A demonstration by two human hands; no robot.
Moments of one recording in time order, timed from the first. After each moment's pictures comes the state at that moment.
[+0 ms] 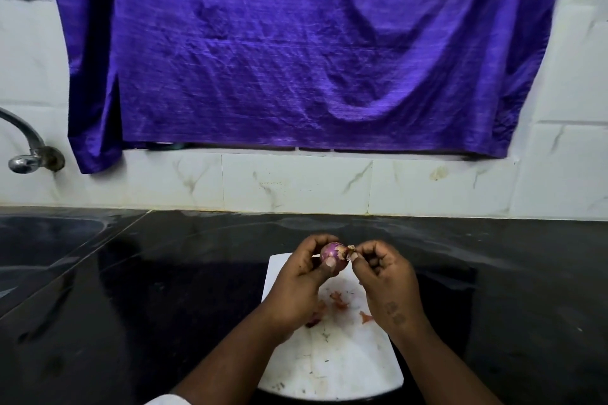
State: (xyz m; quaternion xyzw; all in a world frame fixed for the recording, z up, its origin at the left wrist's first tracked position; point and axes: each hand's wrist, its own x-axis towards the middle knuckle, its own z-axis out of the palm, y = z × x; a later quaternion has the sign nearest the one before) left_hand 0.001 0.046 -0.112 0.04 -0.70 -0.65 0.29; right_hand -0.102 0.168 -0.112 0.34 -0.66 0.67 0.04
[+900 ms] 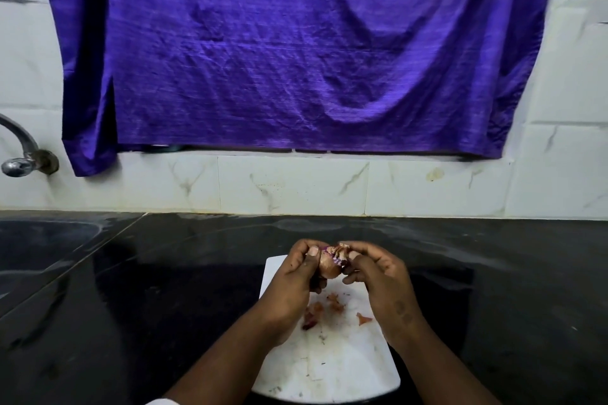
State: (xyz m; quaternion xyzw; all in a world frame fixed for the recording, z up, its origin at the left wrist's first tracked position) left_hand 0.007 0.047 -0.107 0.09 -0.70 -0.65 0.27; right_hand -0.102 0.169 -0.109 0.34 -0.61 0.72 -0.05
